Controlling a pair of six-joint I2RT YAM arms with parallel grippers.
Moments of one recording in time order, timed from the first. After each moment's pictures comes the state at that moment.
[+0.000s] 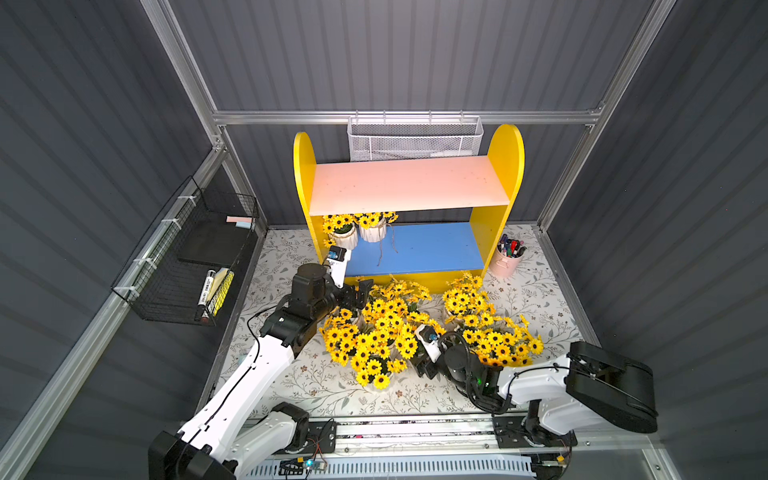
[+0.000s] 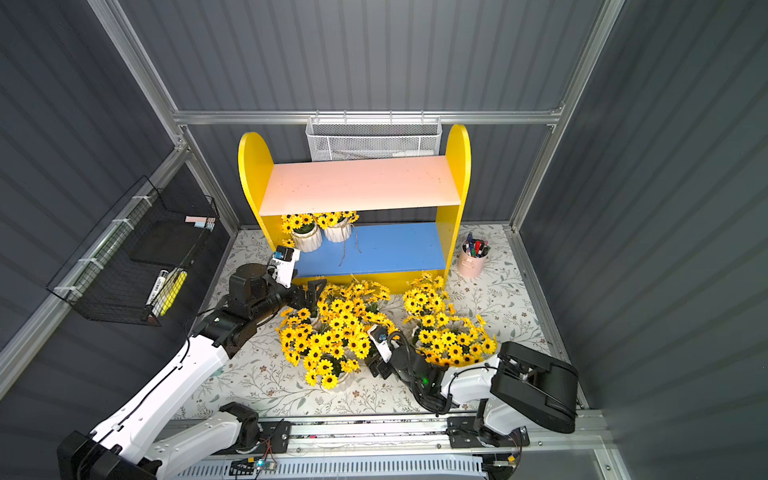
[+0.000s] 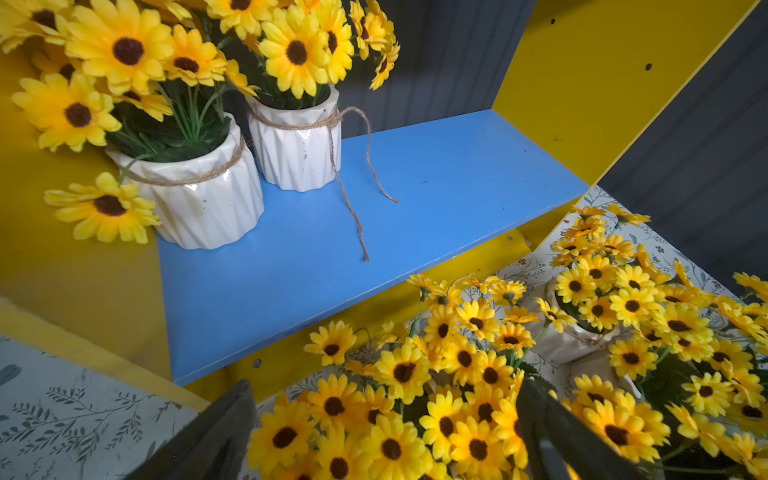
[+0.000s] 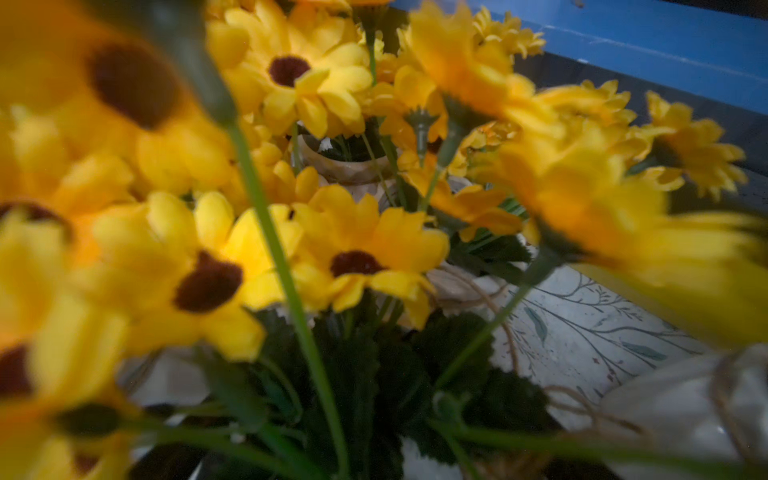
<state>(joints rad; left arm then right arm) -0.37 1.02 0.87 -0.26 0.13 -0.09 1.11 1.45 0.29 0.79 0.36 0.06</state>
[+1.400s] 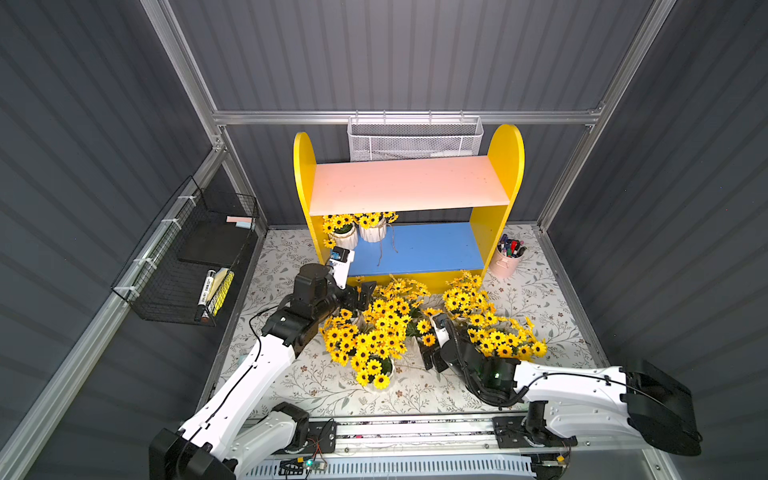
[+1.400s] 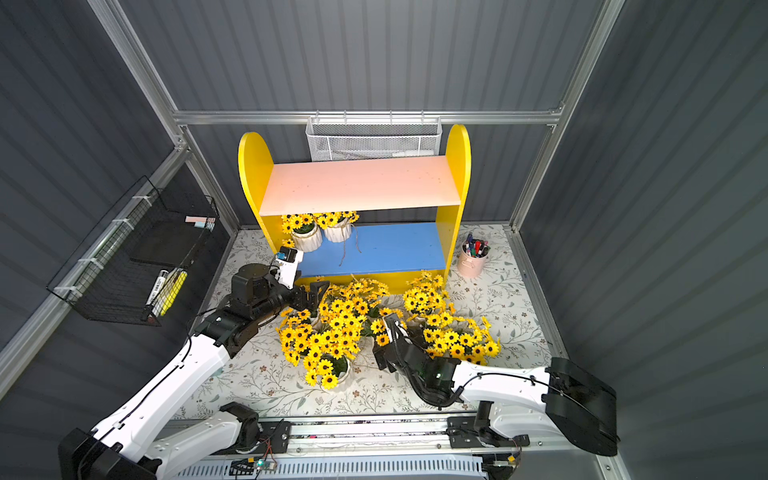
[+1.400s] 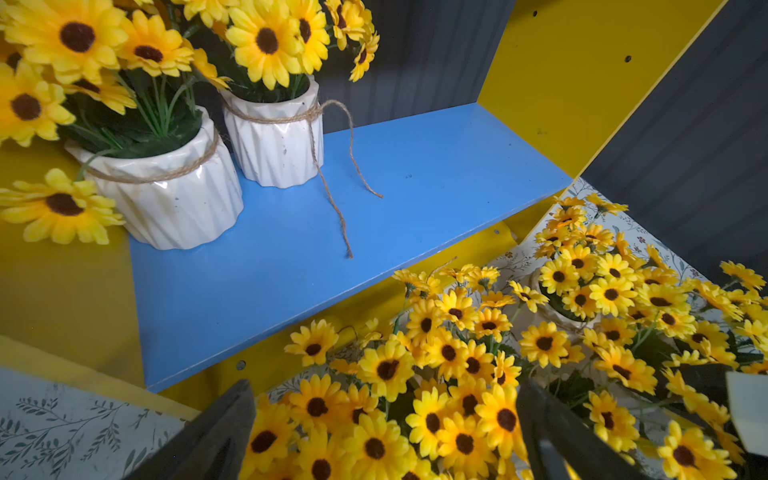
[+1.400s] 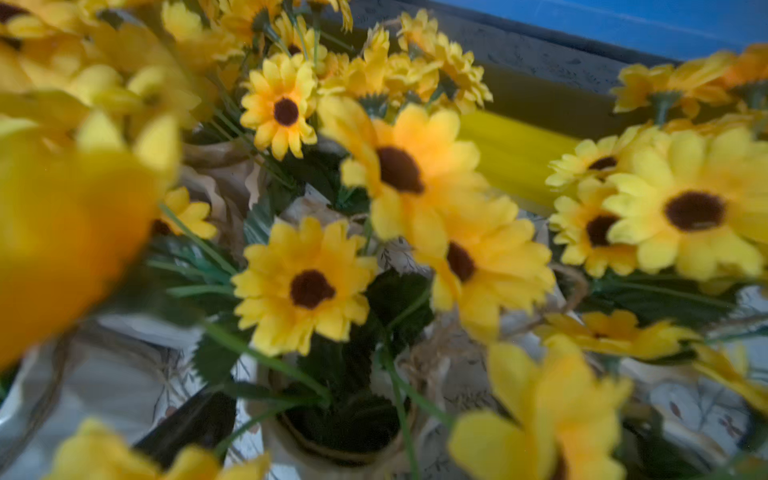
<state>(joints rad) -0.38 1.03 0.87 -0.26 0.16 -0.09 1.12 1.16 0.47 -0.01 0.54 0.36</state>
